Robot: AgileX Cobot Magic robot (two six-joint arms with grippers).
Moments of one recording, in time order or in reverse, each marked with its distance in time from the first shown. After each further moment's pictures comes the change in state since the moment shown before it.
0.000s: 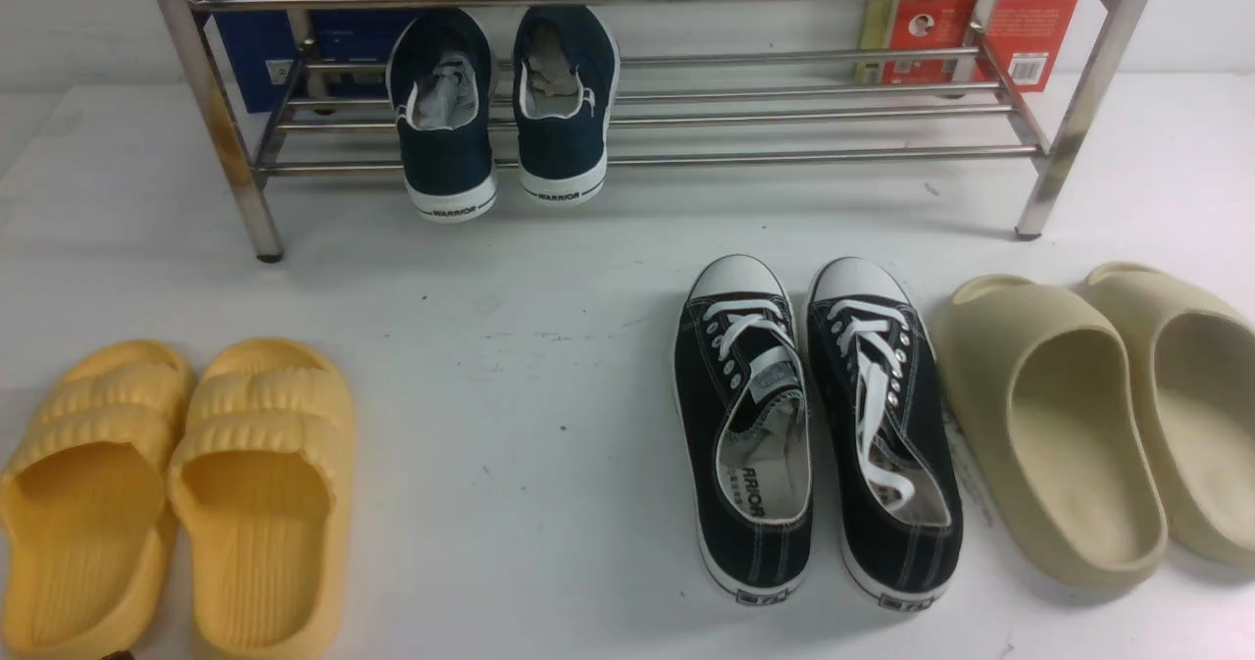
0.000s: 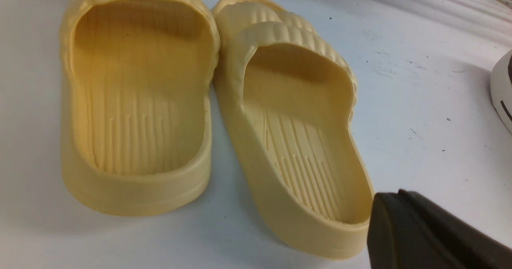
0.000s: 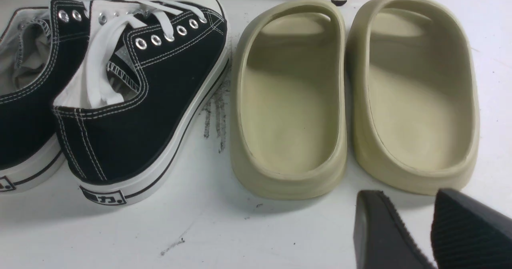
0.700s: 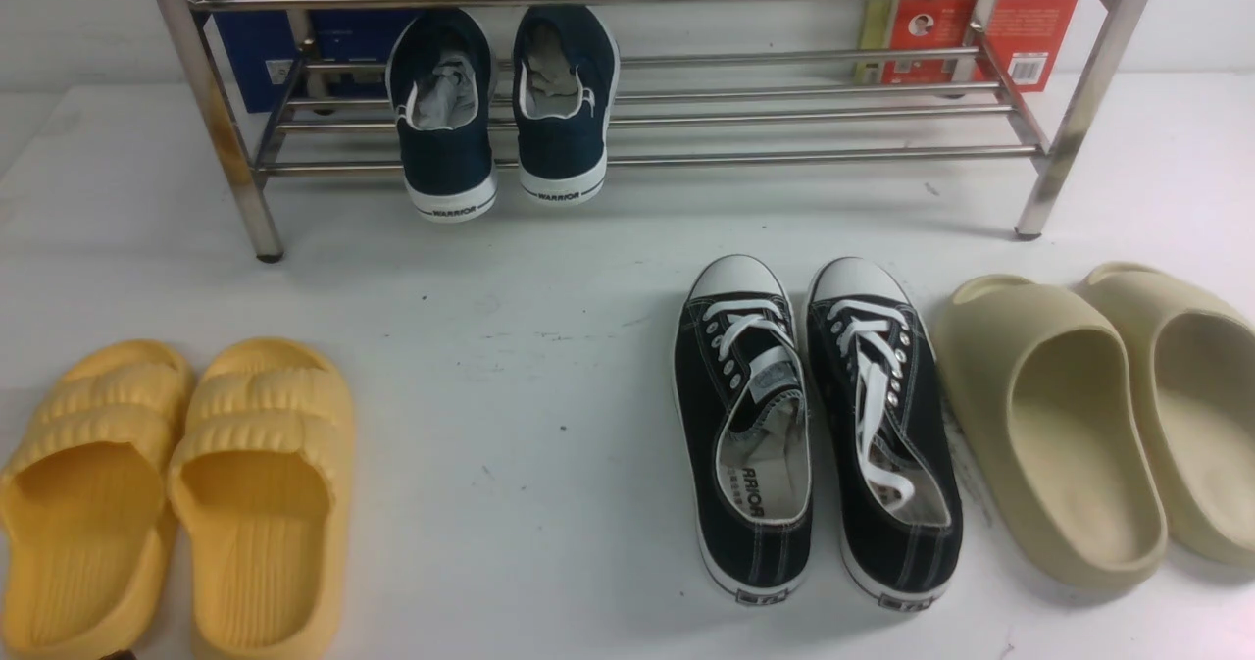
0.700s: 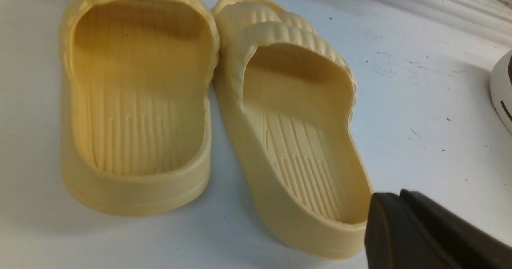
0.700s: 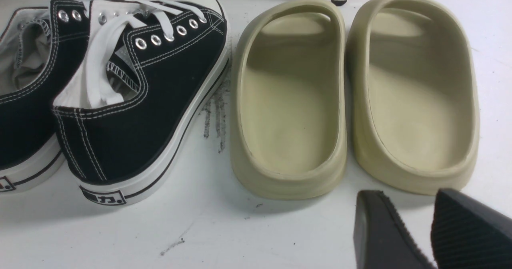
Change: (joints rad) right arm 0.000 0.000 0.000 0.000 0.000 0.000; left arm 0.000 0.000 0.000 0.000 0.000 0.000
